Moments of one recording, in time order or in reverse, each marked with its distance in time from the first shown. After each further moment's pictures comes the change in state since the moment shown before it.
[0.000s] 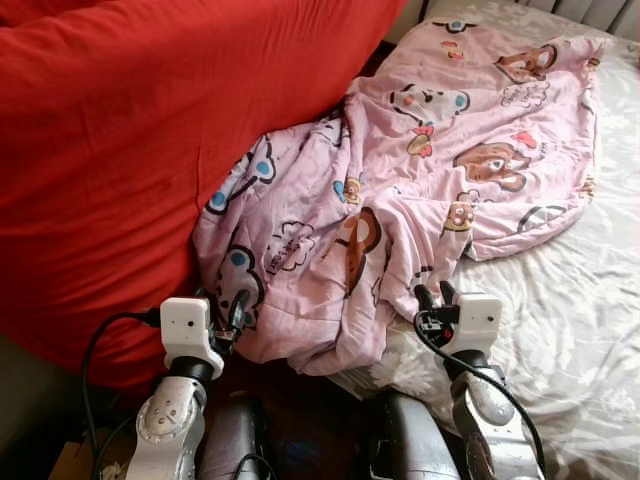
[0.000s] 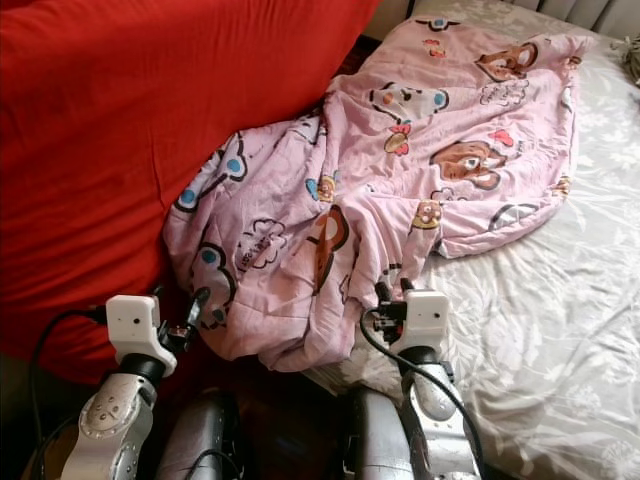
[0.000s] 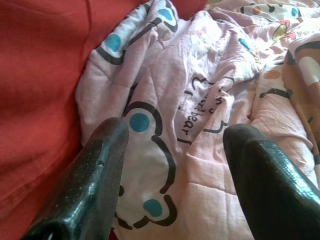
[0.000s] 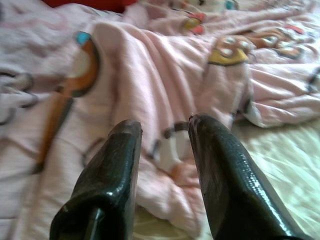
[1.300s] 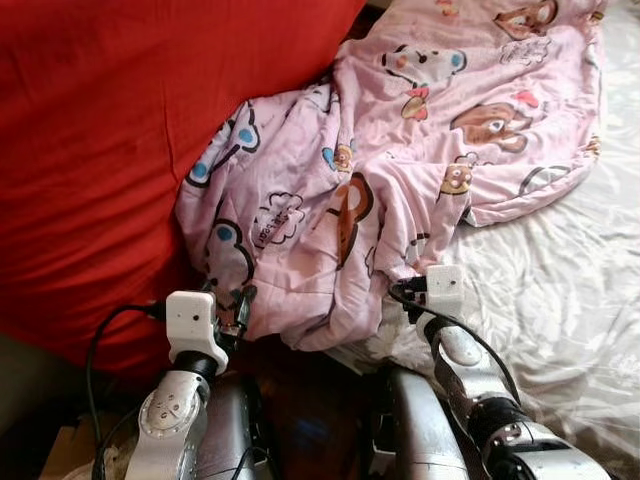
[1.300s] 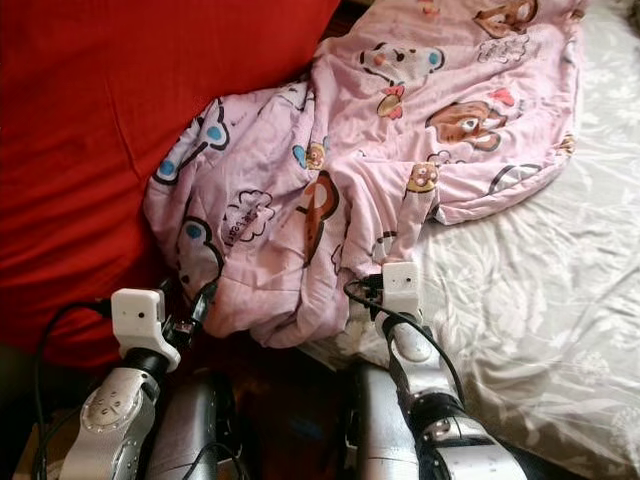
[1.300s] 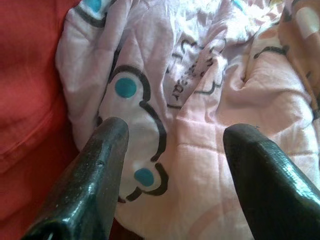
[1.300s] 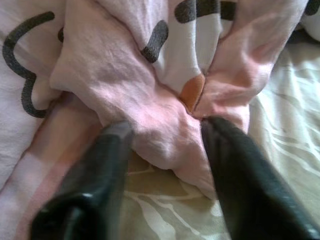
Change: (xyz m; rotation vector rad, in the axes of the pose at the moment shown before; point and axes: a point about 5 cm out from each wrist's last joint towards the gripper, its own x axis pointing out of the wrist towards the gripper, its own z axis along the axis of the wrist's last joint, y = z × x) left arm -0.002 -0.002 0.010 0.011 -0.012 -0.022; right arm 0.058 0.007 -0.009 -0.077 0.208 0.002
